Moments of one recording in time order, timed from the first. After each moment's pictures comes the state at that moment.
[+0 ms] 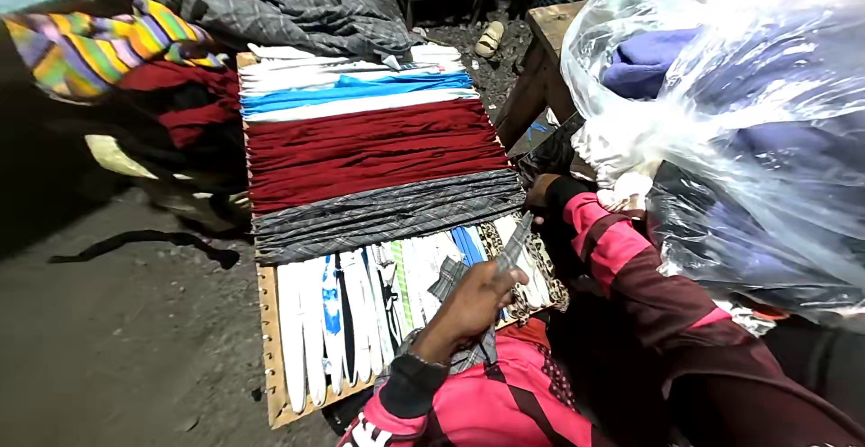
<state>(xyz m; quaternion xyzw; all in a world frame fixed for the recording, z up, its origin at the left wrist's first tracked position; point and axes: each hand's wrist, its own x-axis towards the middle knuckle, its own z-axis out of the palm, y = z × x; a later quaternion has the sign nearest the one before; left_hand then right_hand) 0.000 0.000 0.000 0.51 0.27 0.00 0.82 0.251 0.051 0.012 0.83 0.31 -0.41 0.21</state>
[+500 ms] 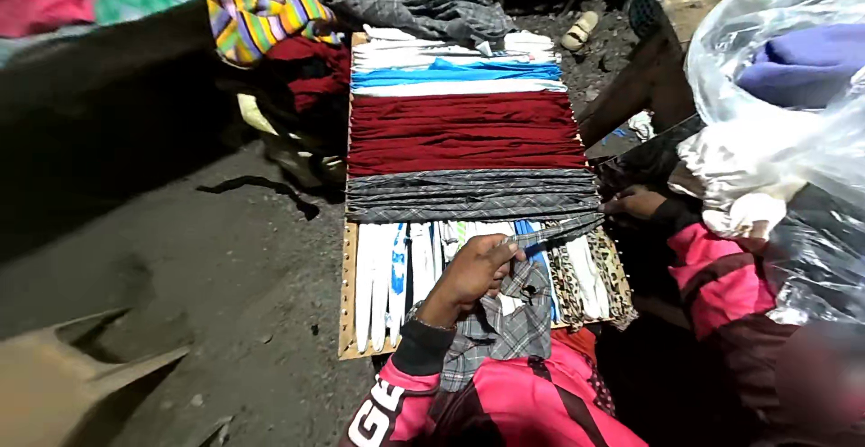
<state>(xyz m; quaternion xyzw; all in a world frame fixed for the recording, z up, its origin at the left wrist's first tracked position) -0.057 0.044 -0.004 0.39 0.37 0.07 0.84 0.281 0.013 -0.016 0.85 0.24 -0.47 -0.06</state>
